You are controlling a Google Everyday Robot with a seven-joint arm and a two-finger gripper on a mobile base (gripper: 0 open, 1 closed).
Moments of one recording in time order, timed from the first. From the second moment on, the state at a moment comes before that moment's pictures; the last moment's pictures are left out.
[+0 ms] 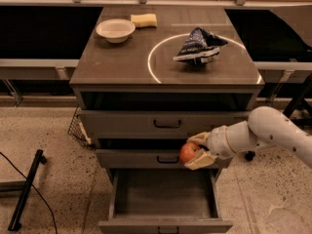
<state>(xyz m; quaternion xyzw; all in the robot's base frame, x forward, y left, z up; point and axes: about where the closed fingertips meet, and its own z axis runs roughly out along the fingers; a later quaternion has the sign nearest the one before) 0.522 -0.132 0.615 -0.58 0.71 0.24 0.32</state>
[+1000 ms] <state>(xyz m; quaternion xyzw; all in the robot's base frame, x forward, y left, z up) 0.523 -0.130 0.585 -0.59 0.69 0.25 0.33</state>
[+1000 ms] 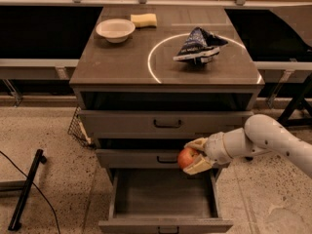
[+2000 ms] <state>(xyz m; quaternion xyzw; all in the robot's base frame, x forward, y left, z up) 0.510 -0.136 0.502 -0.64 0.59 0.28 0.39</state>
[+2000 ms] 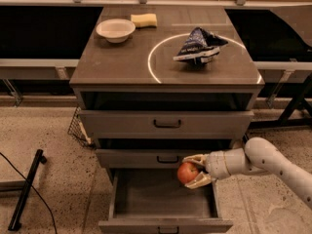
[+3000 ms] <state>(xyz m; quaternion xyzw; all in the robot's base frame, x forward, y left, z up) 0.532 -0.146 0.430 -0.63 0.60 0.29 0.40</state>
